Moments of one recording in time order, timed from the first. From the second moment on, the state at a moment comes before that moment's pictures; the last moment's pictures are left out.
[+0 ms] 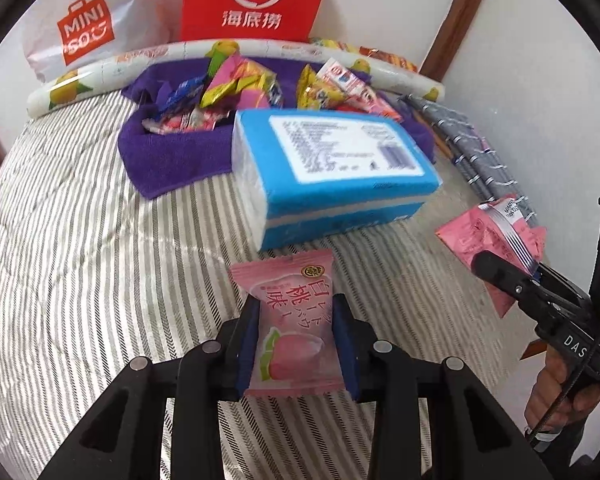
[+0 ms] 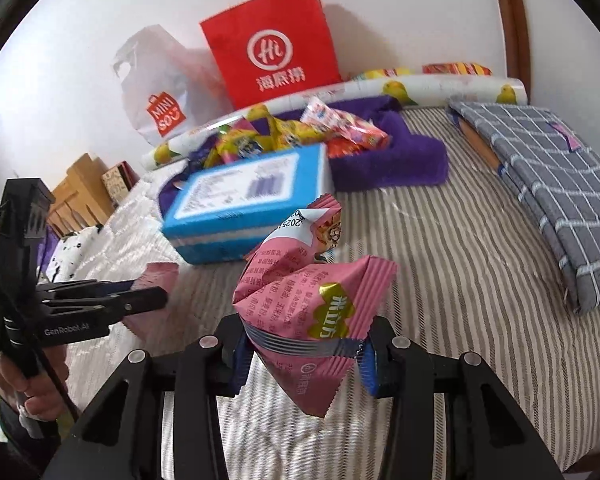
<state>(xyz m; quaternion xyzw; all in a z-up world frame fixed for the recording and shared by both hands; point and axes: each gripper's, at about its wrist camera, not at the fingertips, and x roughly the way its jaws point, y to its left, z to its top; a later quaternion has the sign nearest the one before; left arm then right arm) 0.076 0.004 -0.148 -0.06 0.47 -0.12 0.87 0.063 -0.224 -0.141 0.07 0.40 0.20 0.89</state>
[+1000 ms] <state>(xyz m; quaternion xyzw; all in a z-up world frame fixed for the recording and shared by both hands) 0.133 0.011 -0.030 -0.06 0.40 -0.14 0.90 0.122 -0.201 -0.045 0.05 0.34 0.20 0.92</state>
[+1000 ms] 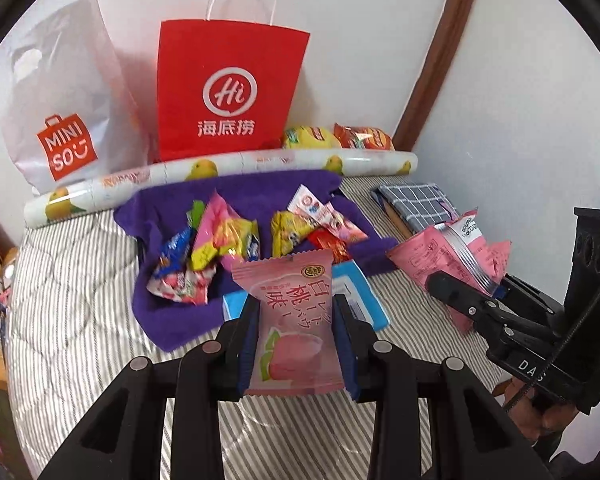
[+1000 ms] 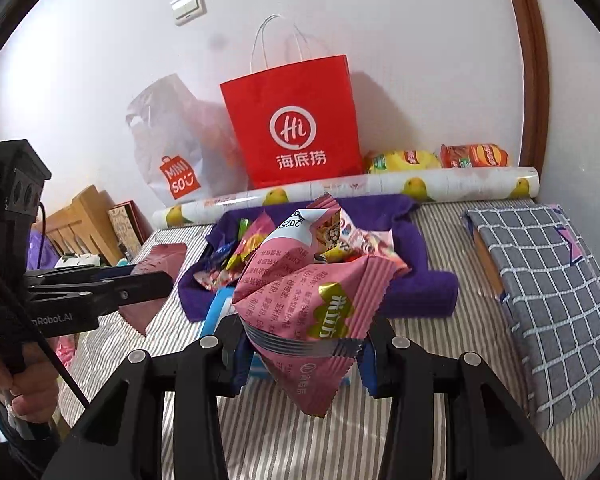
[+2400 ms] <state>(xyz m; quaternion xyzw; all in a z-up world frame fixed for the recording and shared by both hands) 0.276 0.051 -0.018 -0.13 0.39 -0.11 0.91 0.283 -0.164 -0.071 0.08 0.35 0.22 0.91</state>
